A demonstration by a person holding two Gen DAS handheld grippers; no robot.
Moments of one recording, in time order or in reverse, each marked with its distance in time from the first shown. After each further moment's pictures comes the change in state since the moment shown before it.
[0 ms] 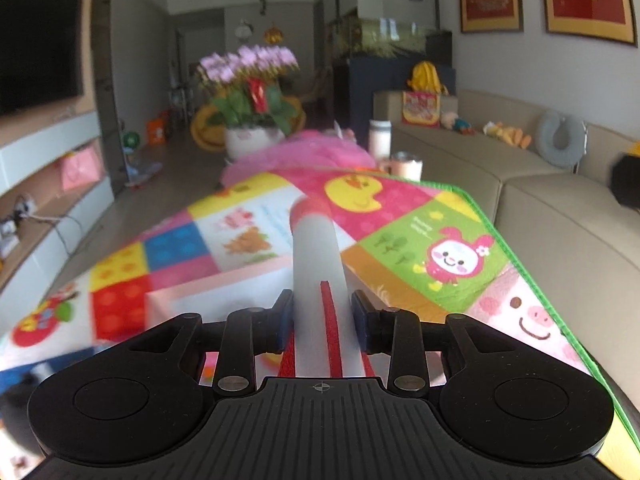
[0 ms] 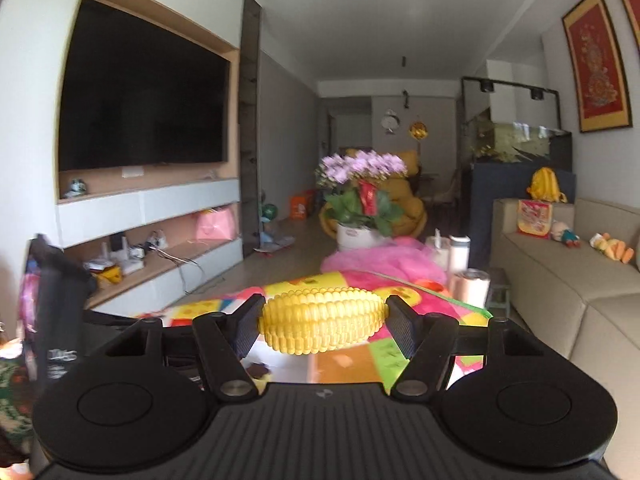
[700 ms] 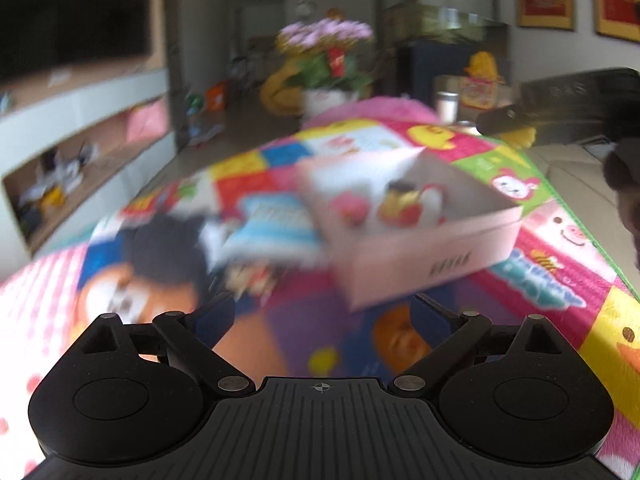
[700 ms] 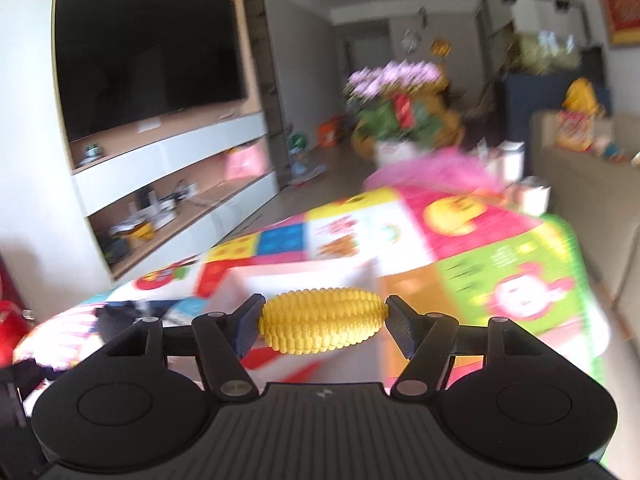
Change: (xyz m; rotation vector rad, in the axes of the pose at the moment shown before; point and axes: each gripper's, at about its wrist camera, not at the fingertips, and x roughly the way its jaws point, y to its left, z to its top) left arm -0.132 0.089 -0.135 -0.136 0.052 0.151; right arm 0.090 0.052 -0.025 0.101 0.258 0.173
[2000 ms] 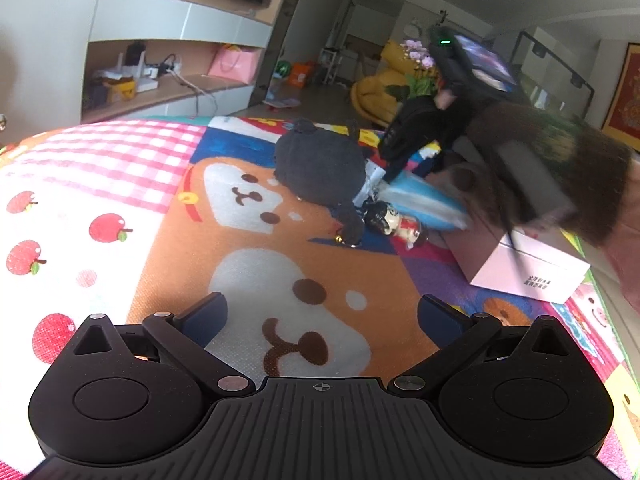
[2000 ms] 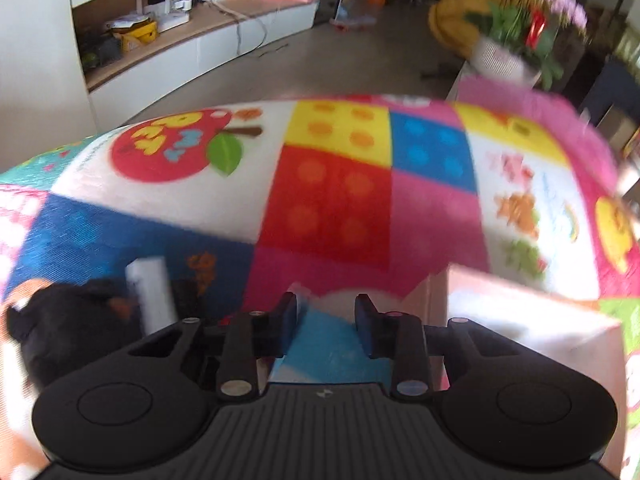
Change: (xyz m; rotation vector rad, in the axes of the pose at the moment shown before) left arm -0.021 0.108 -0.070 -0.404 -0.038 0.029; right arm 0.256 0.199 0.008 -0.341 0.511 -0.102
